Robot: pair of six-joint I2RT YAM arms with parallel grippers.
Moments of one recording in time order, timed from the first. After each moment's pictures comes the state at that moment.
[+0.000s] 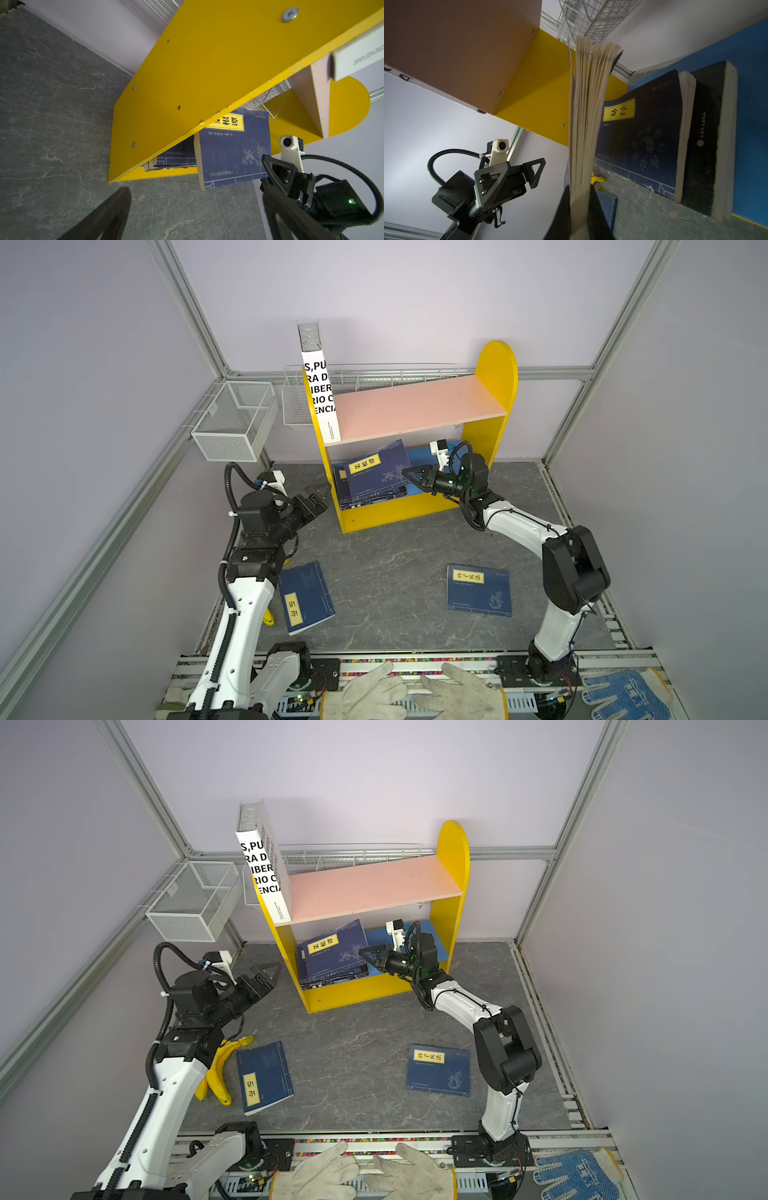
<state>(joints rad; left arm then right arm) -0.02 0.97 0.95 -0.28 0.39 -0.68 0.47 1.86 1.36 0.44 -0.72 1.03</state>
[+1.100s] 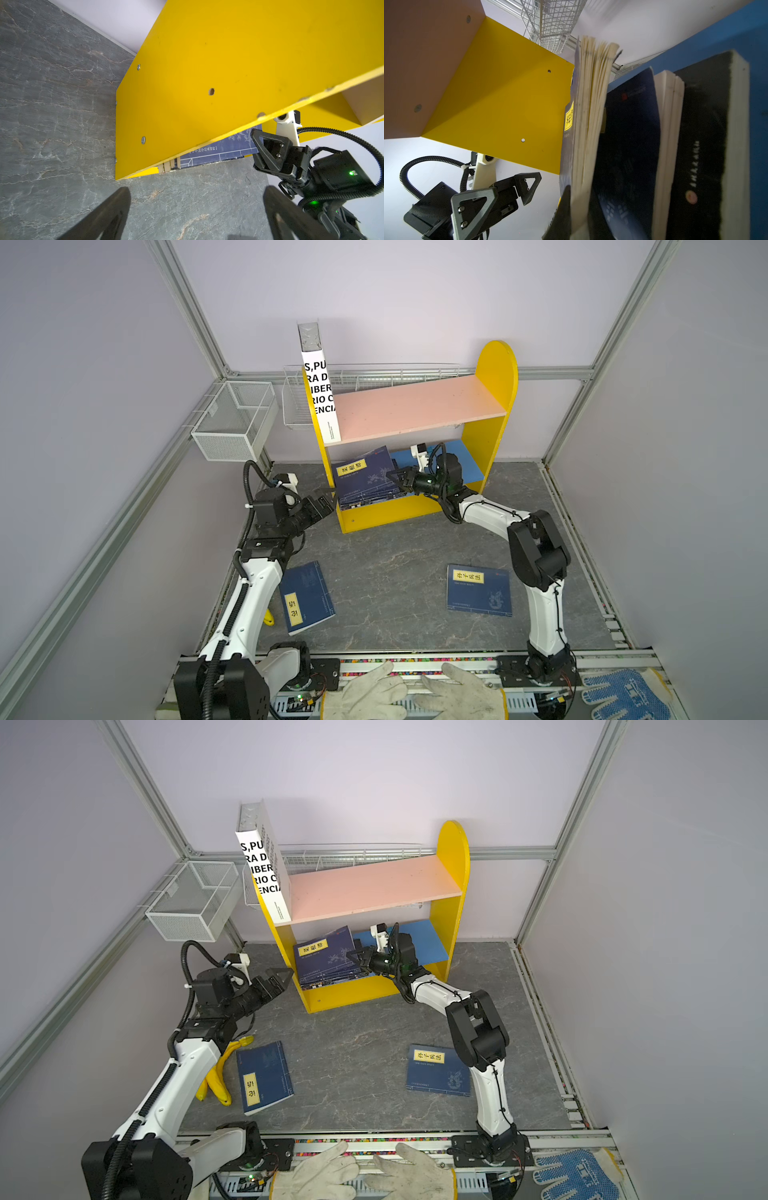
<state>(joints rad) -0.02 1.12 0.88 -0.16 0.44 -0.63 0.52 2.10 1.55 0.44 -0.69 1.02</state>
